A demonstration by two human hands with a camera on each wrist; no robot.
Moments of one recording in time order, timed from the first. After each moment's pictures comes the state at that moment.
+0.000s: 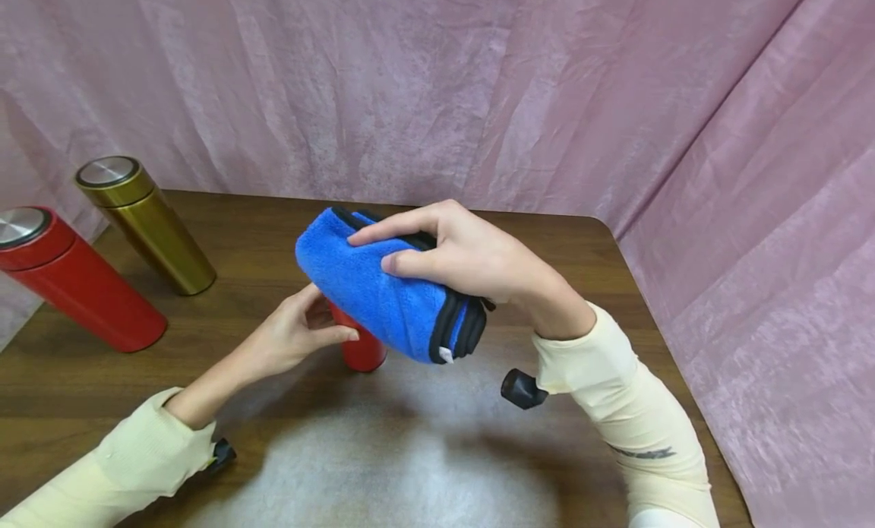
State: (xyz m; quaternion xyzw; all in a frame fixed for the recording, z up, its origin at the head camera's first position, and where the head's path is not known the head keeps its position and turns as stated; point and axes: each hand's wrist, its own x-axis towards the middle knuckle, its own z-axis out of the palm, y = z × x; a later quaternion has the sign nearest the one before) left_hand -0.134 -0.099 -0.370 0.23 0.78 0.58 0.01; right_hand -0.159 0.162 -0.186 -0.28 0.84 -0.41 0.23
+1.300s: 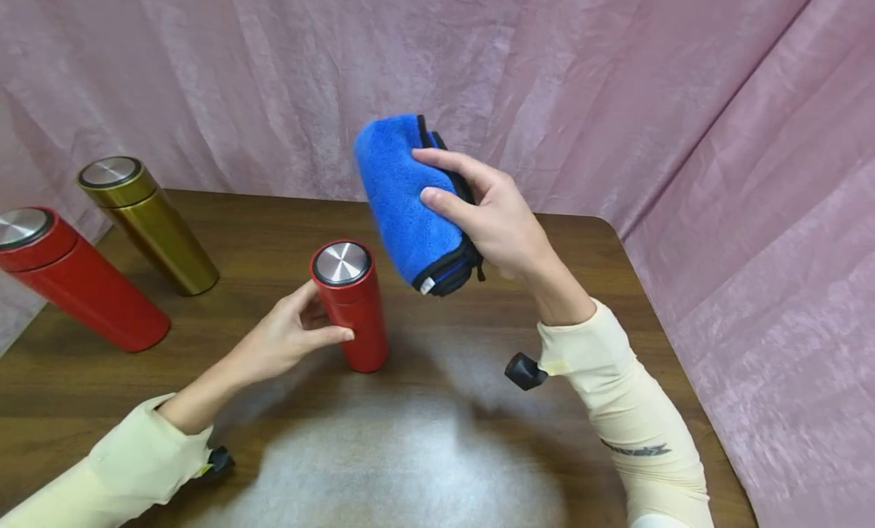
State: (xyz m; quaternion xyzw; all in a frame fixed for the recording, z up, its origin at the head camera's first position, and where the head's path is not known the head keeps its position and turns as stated) left_hand -0.132 -0.104 -0.369 0.21 0.75 0.62 0.03; right_hand -0.202 0.174 -0.214 -0.24 0.74 -0.62 0.08
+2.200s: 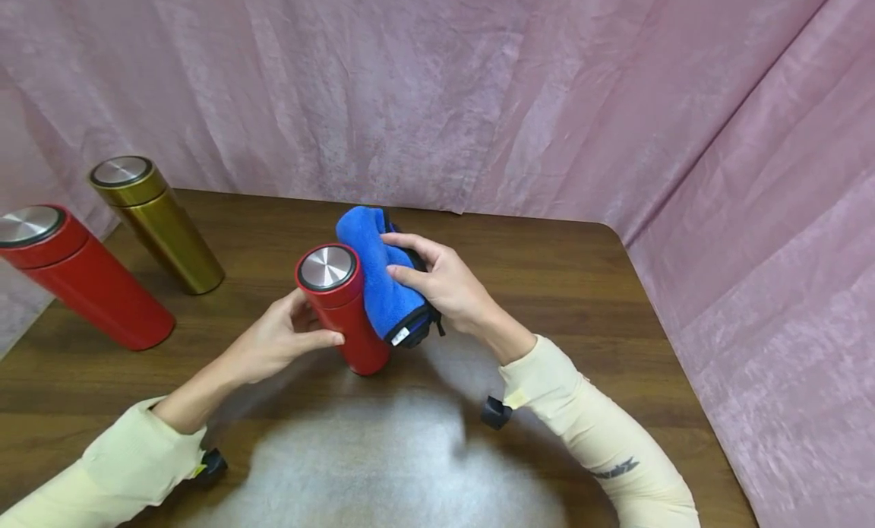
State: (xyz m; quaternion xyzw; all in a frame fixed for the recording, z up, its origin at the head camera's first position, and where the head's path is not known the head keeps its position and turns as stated) left_hand -0.129 -0.119 -0.373 0.20 0.74 0.64 0.06; right_hand -0.197 0.138 -0.305 -0.19 0.72 -0.64 0.20
